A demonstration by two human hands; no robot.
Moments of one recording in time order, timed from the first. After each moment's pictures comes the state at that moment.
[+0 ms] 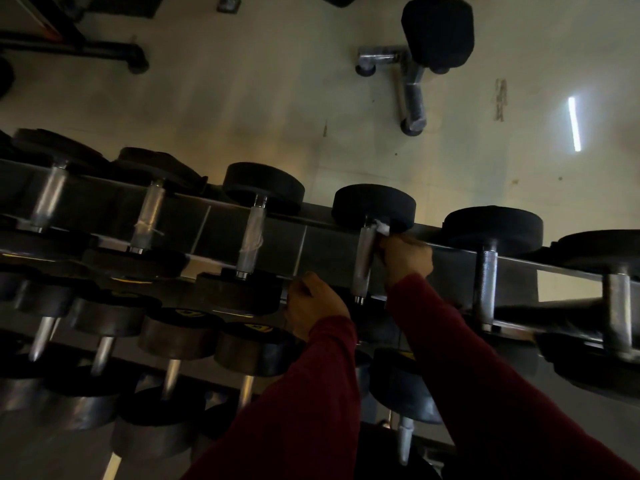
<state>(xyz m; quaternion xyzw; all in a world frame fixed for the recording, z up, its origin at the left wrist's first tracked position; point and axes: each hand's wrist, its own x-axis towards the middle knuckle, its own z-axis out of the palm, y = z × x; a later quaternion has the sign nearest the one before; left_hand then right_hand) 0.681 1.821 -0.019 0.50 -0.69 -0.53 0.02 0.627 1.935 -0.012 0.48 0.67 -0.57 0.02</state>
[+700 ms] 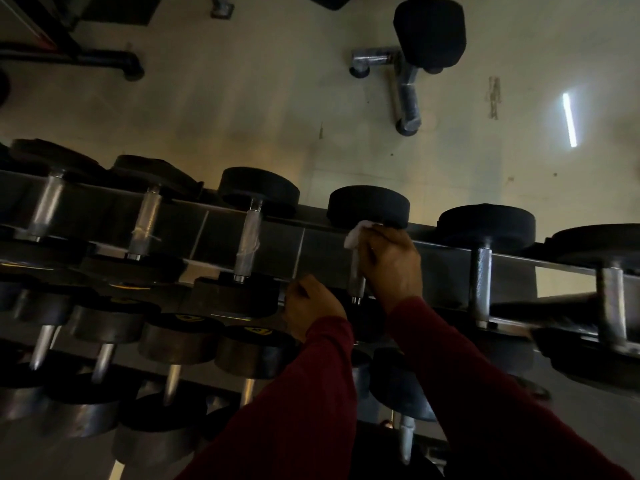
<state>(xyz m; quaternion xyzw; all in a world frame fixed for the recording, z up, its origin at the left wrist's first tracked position) 0.683 1.823 -0.015 0.49 -0.69 -0.53 0.02 0.651 1.935 -0.020 0.05 0.96 -0.24 -0.12</state>
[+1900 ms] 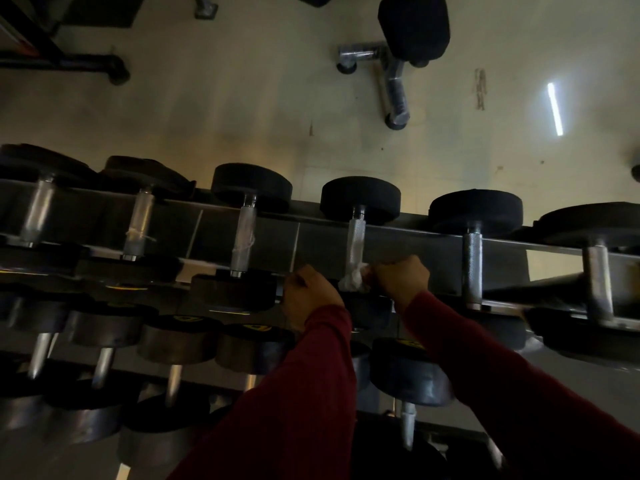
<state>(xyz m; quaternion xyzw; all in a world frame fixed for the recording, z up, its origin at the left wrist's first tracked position) 0.682 1.823 -0.004 0.49 -0.70 -0.51 0.00 0.679 1.947 -0.007 0.40 0.77 -0.47 0.17</state>
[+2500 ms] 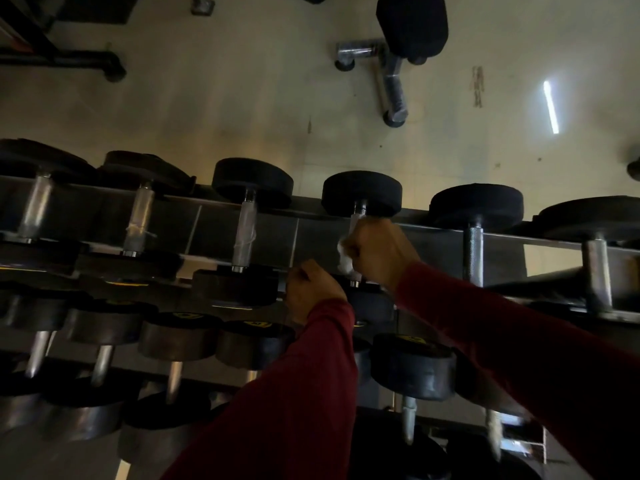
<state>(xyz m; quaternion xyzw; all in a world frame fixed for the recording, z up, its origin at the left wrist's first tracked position) 0.681 1.821 -0.005 0.47 -0.72 -0.51 -0.02 0.639 1.942 -0.001 -0.07 0.96 -0.23 0.13</state>
